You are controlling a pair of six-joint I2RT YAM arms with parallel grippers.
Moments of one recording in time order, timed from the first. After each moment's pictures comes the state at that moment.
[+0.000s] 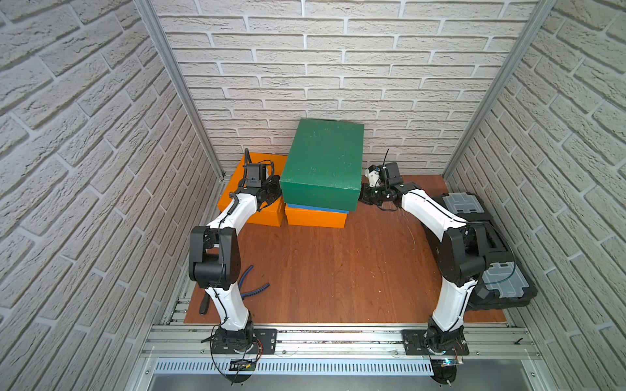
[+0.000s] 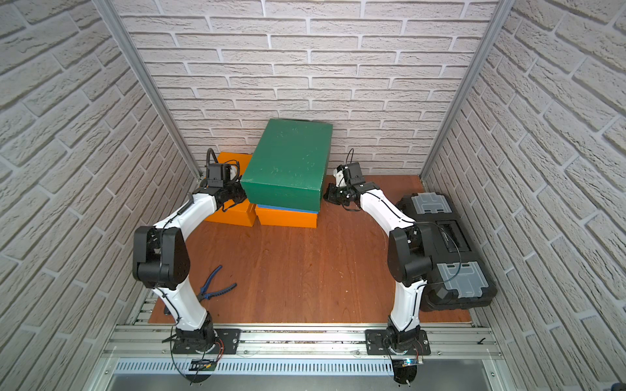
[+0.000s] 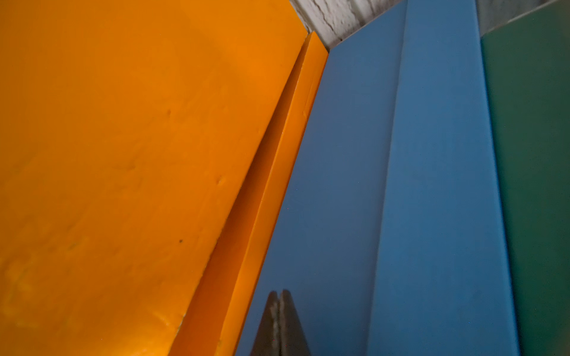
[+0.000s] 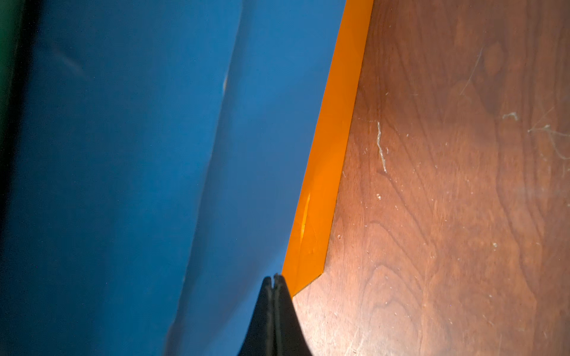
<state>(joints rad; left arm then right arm) -0.11 1.82 1.42 -0.26 0.33 -0.77 0.25 1.92 1.61 -0.52 -0.40 0.48</state>
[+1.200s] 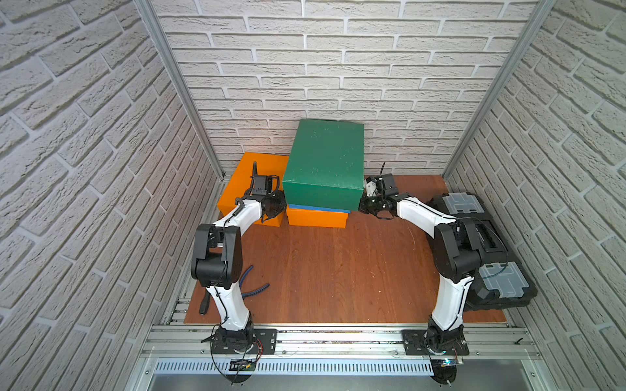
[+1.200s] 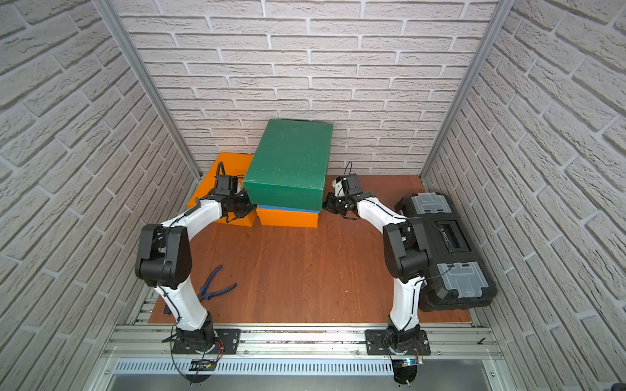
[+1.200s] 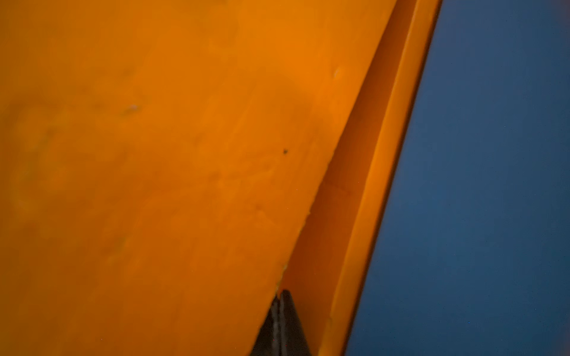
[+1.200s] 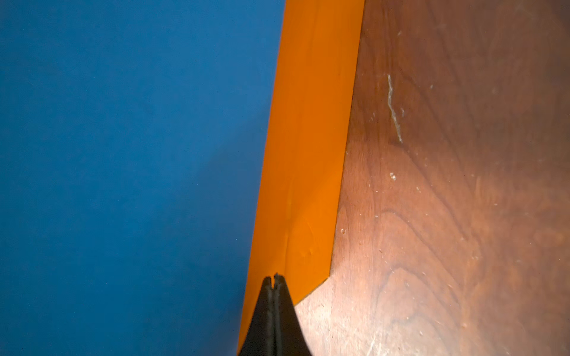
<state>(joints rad) -0.14 1.84 1.32 -0.34 0.27 -0.74 0.24 1.97 1.46 -0.34 -0.47 0.57</state>
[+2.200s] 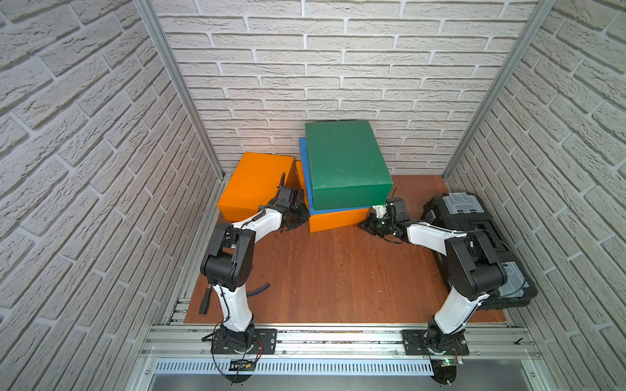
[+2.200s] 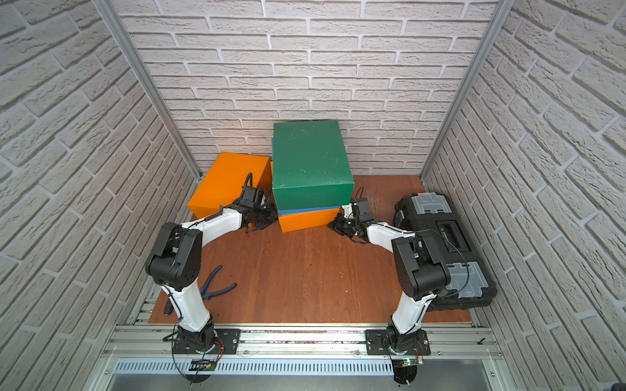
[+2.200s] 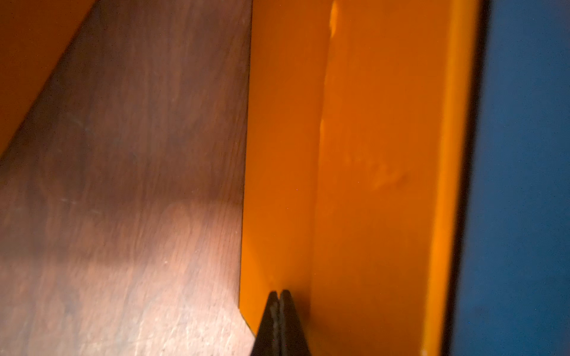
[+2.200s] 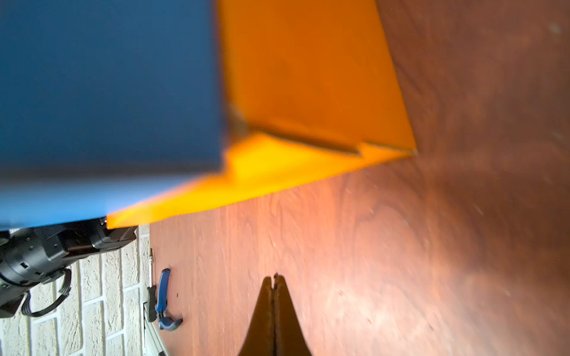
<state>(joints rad) -0.34 1.84 1.21 -0.26 0.23 -0.80 0.21 1.75 0.95 -0.02 -0.52 0.71</state>
